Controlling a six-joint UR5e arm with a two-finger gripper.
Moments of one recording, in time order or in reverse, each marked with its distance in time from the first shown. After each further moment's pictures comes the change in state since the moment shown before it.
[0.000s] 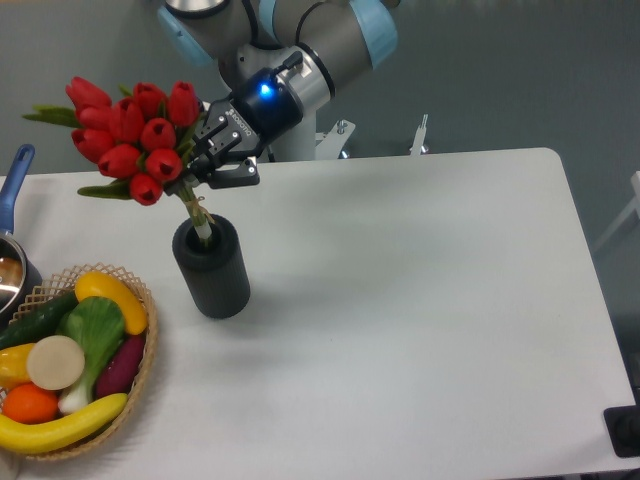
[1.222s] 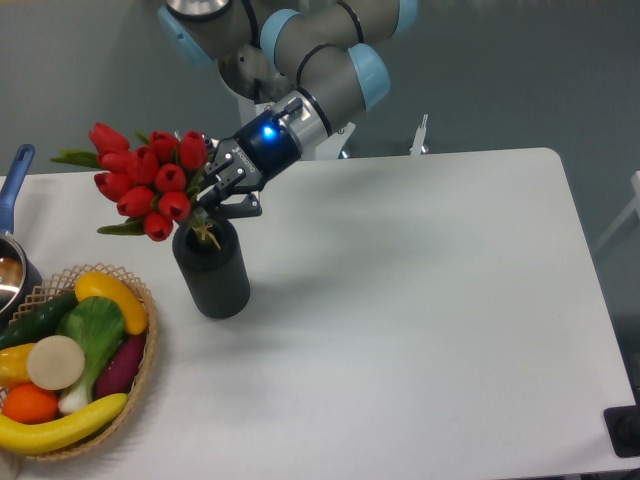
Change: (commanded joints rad) arm 0.000 -0.083 -0.106 0.000 0.014 0.173
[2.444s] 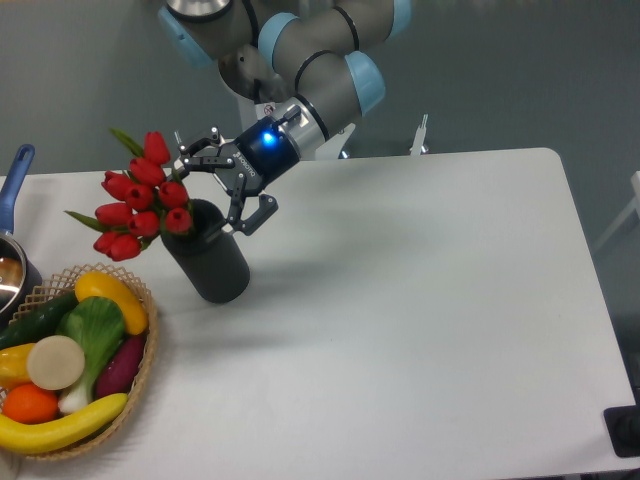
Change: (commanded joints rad) arm 0.020 0.029 -0.044 -0.006 0.006 -0.008
